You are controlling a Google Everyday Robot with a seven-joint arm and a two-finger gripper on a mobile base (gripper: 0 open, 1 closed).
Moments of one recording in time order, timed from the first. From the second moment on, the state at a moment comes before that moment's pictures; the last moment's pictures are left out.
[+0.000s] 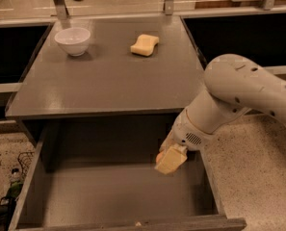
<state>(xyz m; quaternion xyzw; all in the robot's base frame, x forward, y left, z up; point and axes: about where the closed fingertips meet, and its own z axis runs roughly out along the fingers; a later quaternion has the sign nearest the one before) 0.421 -0.061 0.752 -0.56 0.79 0.22 0.11</state>
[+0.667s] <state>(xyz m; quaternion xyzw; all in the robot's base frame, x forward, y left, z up) 0.415 -0.072 0.784 -0.56 0.80 0.18 0.13</state>
